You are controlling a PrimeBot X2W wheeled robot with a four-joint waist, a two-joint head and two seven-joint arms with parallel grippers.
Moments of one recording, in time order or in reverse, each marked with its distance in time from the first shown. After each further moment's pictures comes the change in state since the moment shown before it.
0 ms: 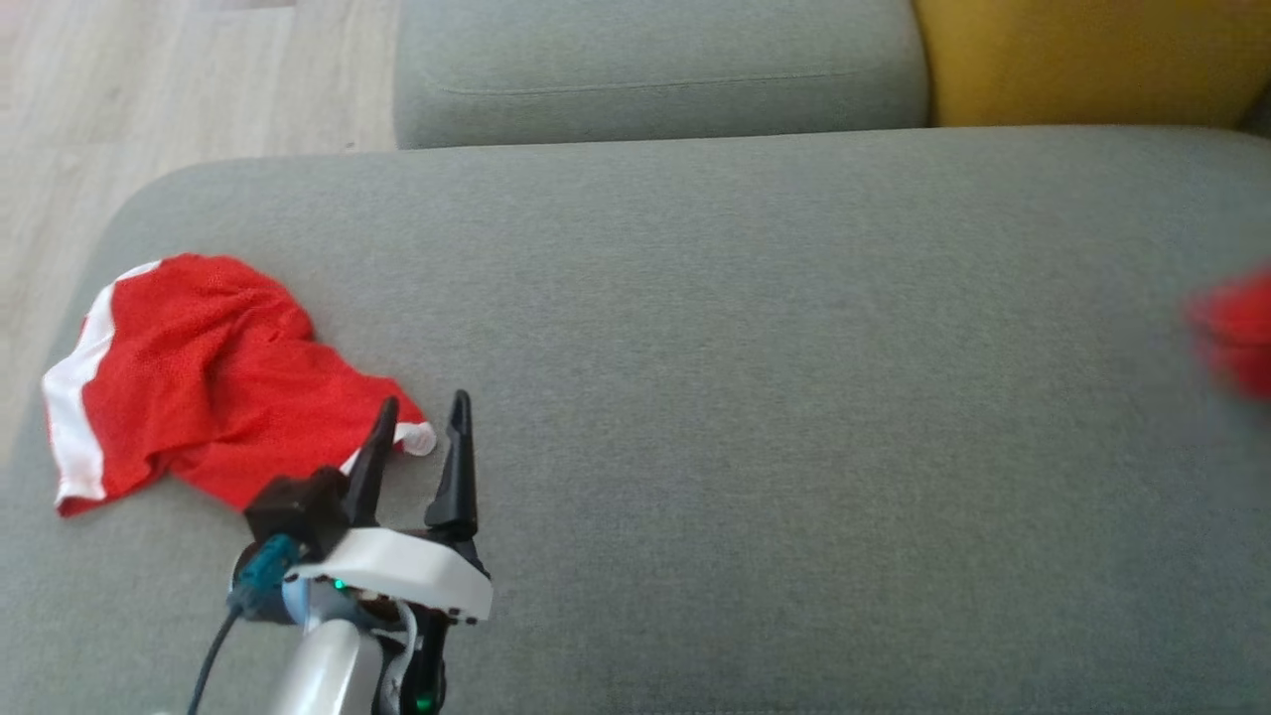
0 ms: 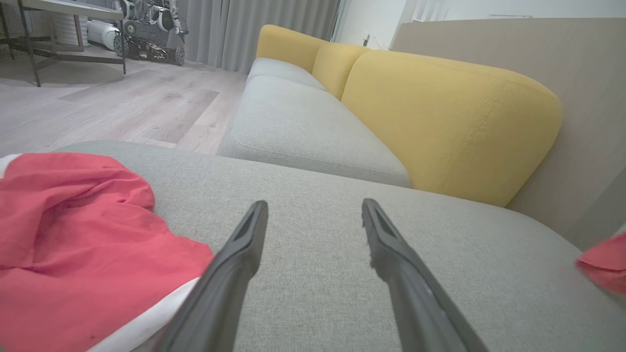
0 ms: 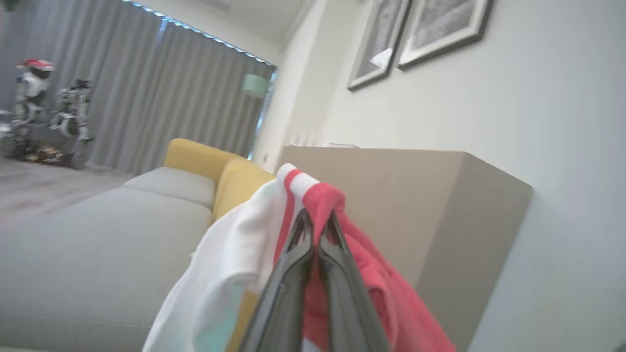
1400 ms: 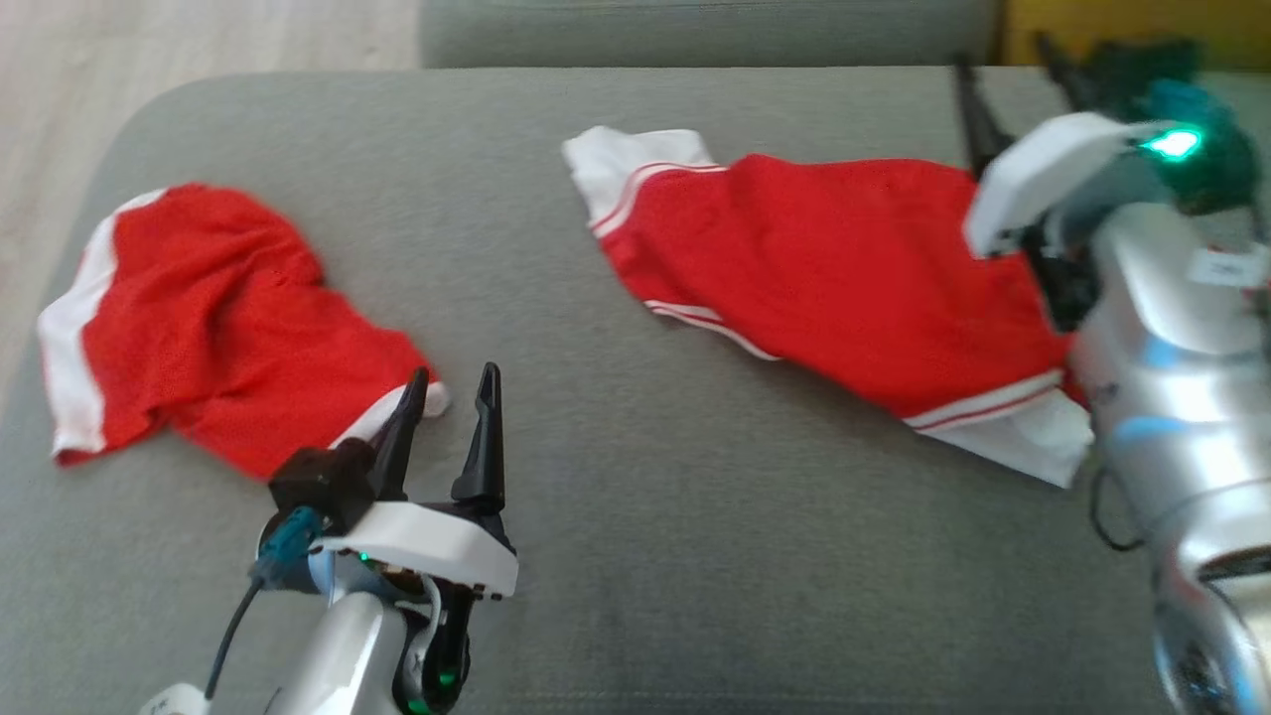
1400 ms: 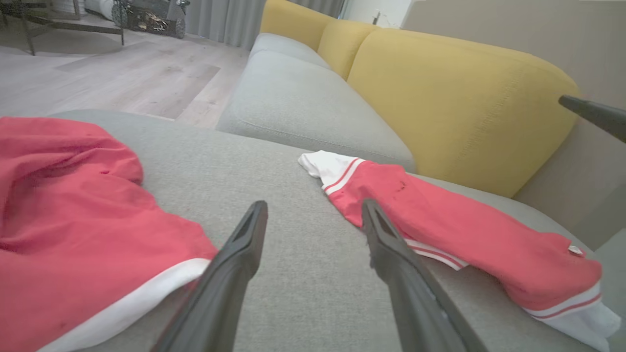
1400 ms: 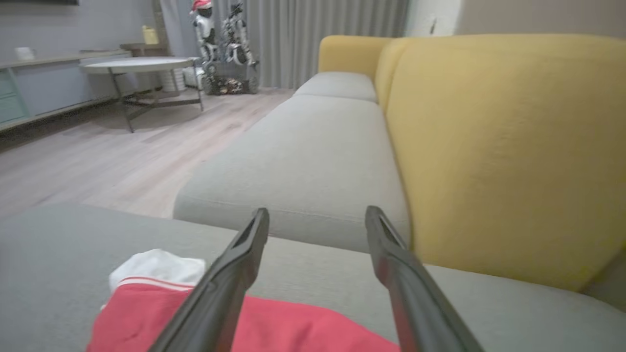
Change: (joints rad) left arm -0.048 0.000 -0.063 -0.008 -0.037 0.022 0.000; right arm -0.397 0.140 0.459 0.892 0.341 0.000 -0.168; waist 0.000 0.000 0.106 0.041
